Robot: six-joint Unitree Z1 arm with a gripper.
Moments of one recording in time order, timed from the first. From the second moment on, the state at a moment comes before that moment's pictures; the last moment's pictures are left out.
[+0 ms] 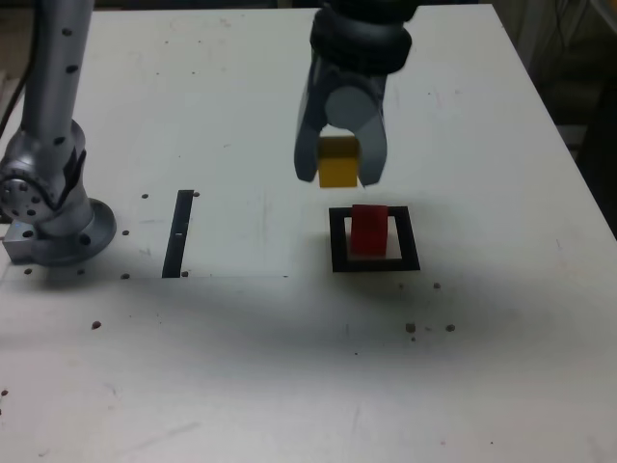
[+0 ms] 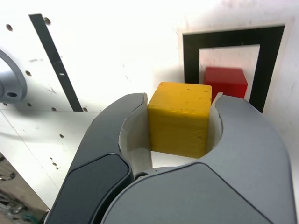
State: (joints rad) arm -0.04 2.01 -1.71 1.50 -0.02 0.04
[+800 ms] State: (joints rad) arm -0.08 2.11 -1.78 1.47 -0.04 0.02
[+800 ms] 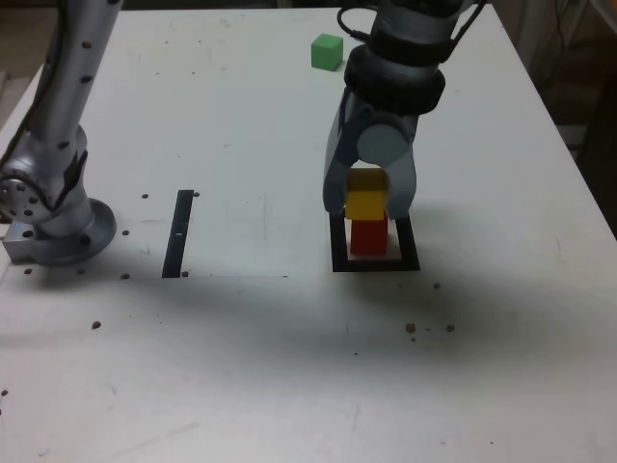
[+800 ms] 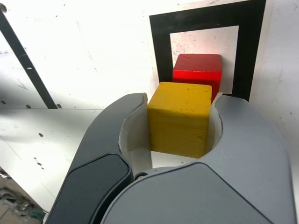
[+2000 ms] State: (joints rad) arm -0.06 2.11 -1.75 1.45 0.01 0.03
